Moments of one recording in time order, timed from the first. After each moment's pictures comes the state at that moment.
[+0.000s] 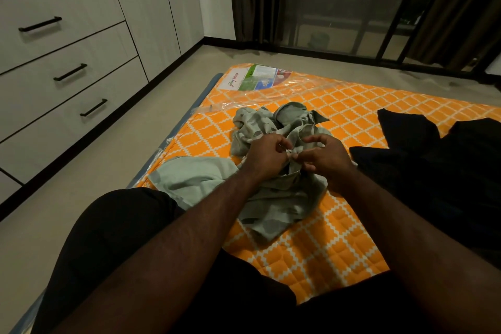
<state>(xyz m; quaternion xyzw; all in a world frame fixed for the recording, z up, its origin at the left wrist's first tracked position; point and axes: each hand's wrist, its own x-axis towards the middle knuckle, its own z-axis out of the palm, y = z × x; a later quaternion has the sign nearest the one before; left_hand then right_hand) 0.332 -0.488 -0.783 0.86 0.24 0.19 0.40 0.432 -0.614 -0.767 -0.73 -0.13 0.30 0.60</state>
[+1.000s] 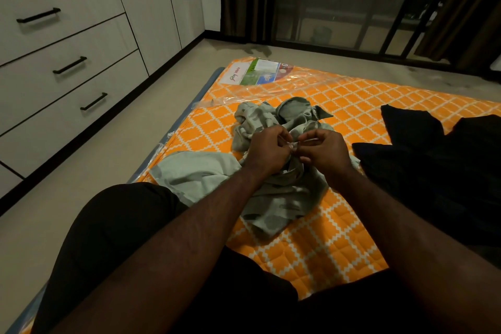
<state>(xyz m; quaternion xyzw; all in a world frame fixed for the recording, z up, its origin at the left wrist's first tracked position) 0.338 -0.487 -0.790 0.86 0.24 0.26 0.38 0.432 -0.612 -0.780 -0.74 -0.23 0.21 0.59</state>
